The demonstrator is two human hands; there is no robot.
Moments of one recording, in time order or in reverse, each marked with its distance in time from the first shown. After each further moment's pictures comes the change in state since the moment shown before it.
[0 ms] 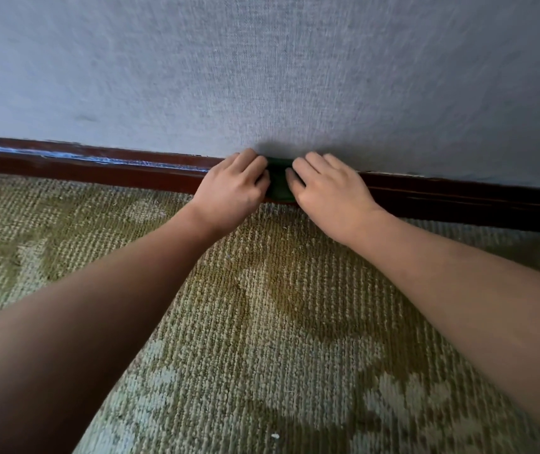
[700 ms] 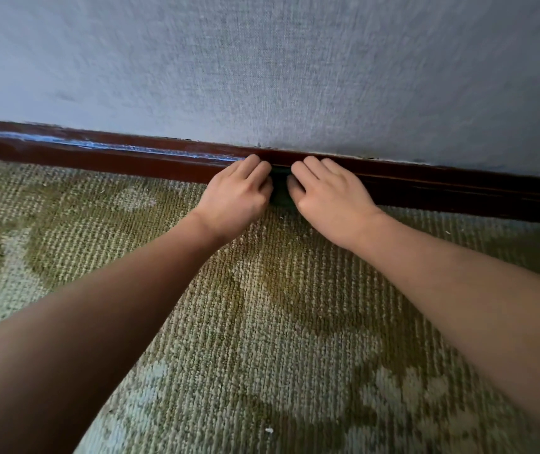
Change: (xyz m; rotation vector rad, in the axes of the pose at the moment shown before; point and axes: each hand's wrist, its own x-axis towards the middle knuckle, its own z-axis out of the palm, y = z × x) left_hand -0.004 0.020 0.017 -0.011 -0.059 -0.025; right_hand -0.011 -0.007 0.017 0.004 0.067 -0.050
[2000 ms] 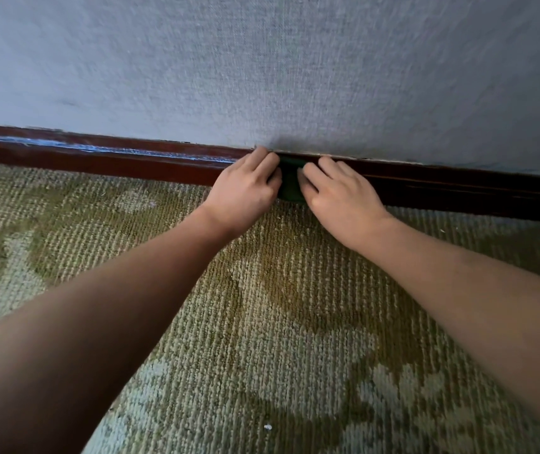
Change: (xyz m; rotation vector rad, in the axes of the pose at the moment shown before) left_hand 0.014 0.004 -0.003 -0.062 0.072 -0.023; right_hand -0.012 0.008 0.001 0.086 -0.027 0.058
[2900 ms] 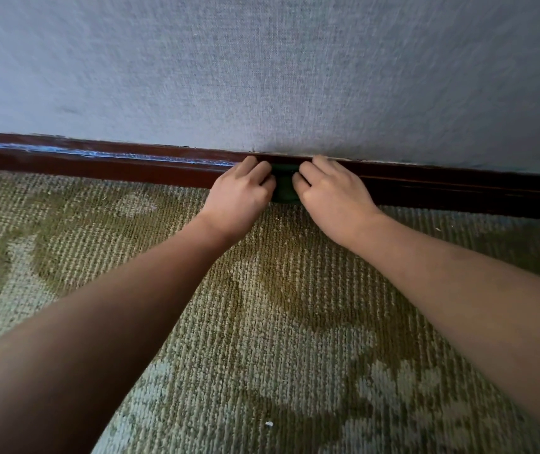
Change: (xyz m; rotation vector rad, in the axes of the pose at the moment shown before) left_hand -0.003 0.006 -0.009 -0.073 -0.094 -0.115; right_hand 0.012 -0.002 -0.017 0.176 -0.298 0.075
